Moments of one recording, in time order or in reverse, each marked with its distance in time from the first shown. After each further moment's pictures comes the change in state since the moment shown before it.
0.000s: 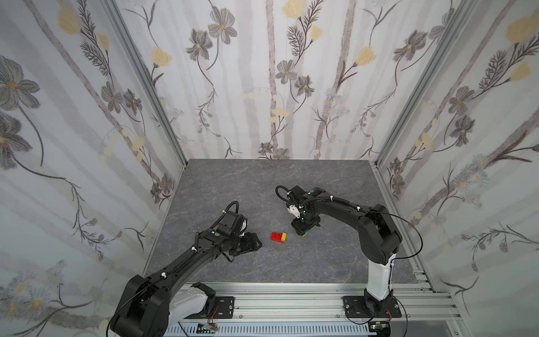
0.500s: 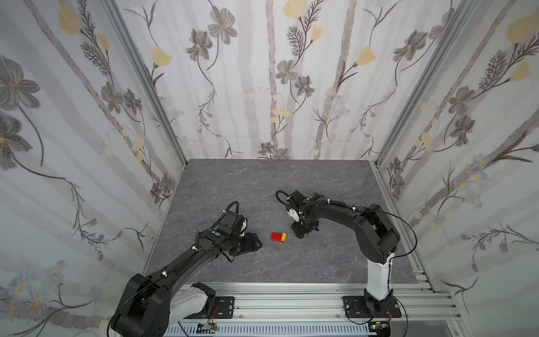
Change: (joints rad) left arm 0.000 0.005 0.001 0.000 0.000 0.000; right arm 0.004 0.019 -0.080 0.118 -0.004 0.019
